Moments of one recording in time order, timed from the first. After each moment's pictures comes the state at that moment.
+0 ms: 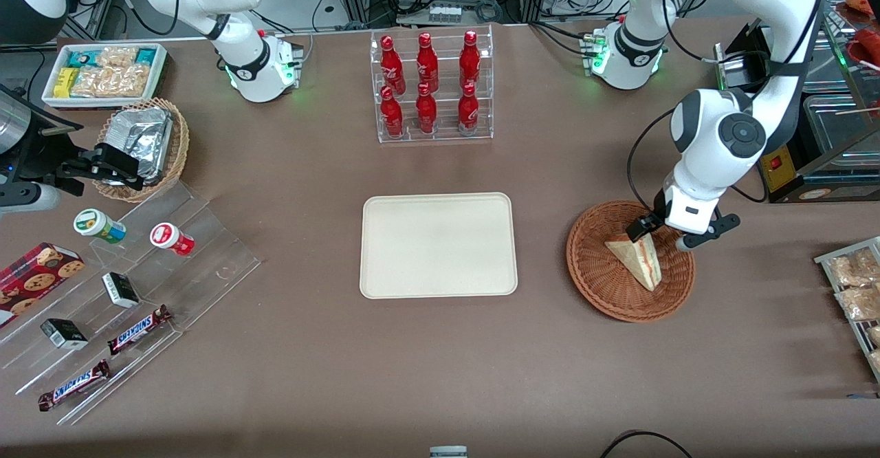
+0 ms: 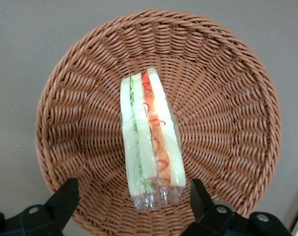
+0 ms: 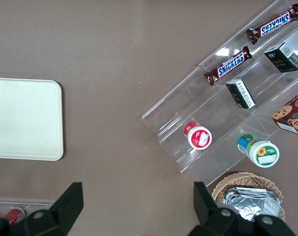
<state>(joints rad) 0.02 0.14 -0.16 -2.33 0.02 2.57 -0.60</state>
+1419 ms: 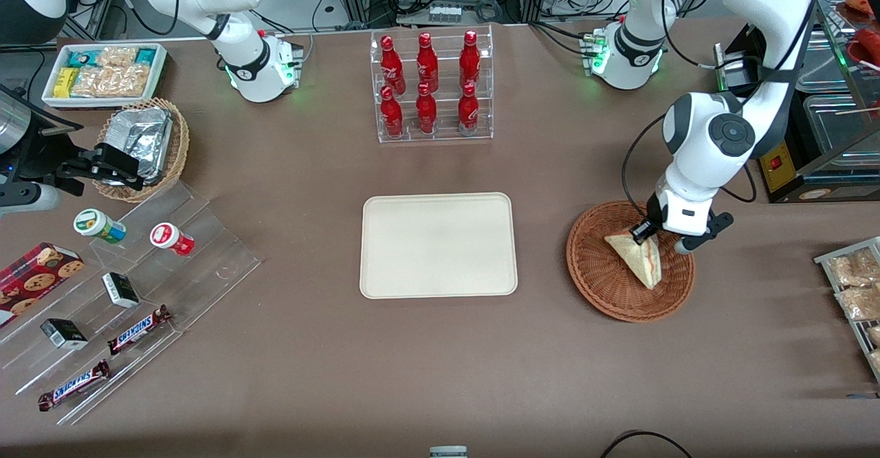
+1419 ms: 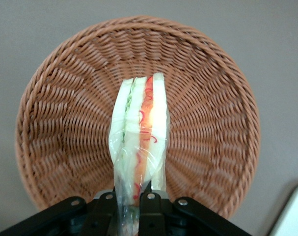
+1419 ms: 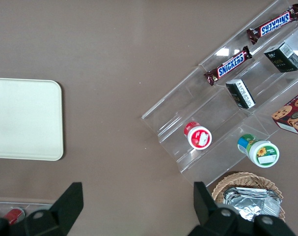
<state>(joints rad) 0.02 0.13 -0.20 -2.29 0.03 2.53 -0.70</state>
